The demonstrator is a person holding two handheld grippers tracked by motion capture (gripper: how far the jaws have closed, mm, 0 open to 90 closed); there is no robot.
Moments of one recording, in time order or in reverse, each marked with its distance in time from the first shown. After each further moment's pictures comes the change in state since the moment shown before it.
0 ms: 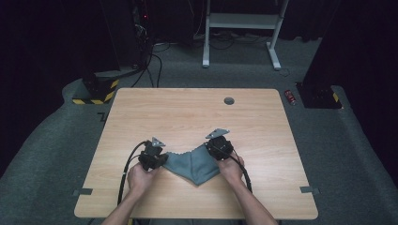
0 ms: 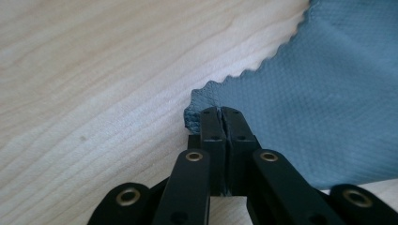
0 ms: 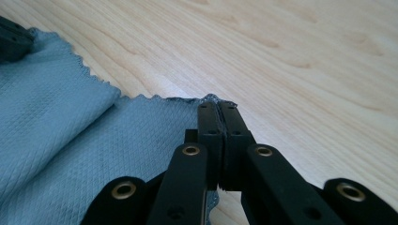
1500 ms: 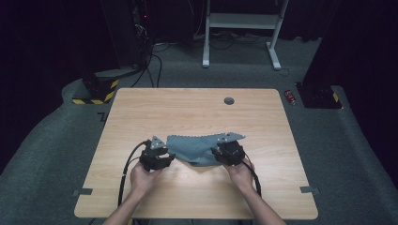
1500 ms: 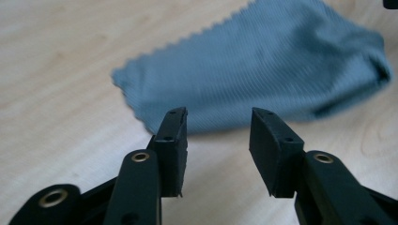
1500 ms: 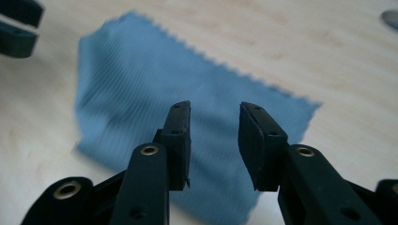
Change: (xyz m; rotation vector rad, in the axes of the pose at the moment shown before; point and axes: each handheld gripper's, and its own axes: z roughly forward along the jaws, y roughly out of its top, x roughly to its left) left arm -0.023 0.000 -0.010 -0.113 -0.006 0.058; right arm -0.007 -0.023 -0.039 -0.051 0.013 0.051
